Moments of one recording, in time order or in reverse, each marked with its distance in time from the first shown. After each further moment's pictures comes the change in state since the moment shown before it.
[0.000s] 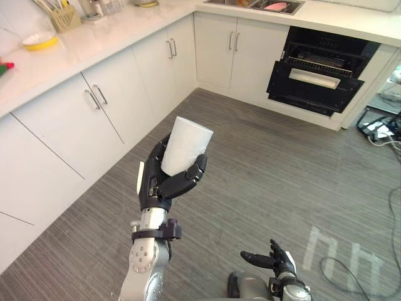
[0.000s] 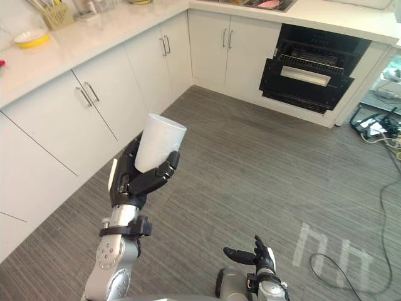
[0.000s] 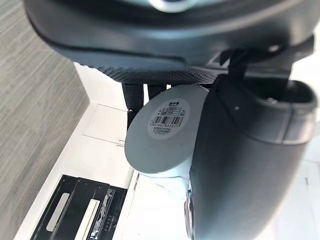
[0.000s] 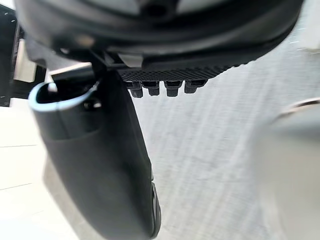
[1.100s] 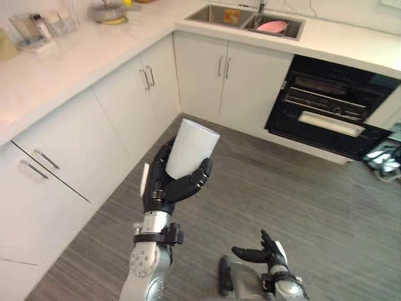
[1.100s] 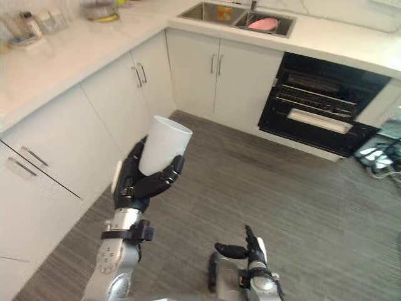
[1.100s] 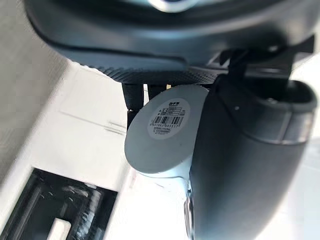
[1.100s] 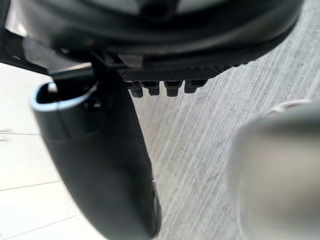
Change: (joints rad) left arm -0.011 -0.006 -0.023 0.010 -0.018 0.005 -0.007; right arm 0.025 -0.004 0.060 -0.024 -0.074 -0.001 -0.001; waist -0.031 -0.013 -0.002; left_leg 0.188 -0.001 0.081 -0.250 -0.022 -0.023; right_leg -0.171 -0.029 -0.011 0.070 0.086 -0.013
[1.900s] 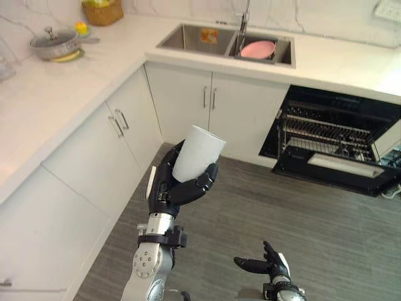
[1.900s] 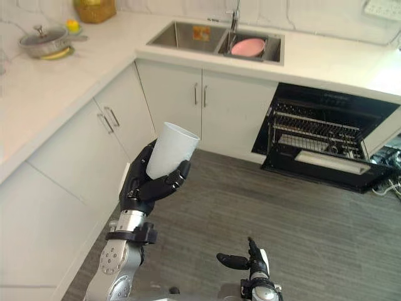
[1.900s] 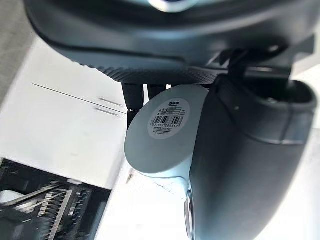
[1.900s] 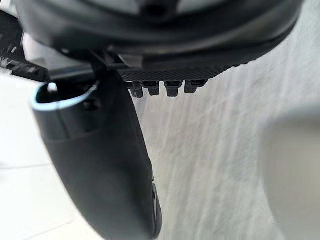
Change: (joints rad) left arm -0.005 0.068 -0.037 -0.019 0.000 0.000 -0.007; right arm 0.001 0.070 -0.013 0.042 0.006 -0.005 0.000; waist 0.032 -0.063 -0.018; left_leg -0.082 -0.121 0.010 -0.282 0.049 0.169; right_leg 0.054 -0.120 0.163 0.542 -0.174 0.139
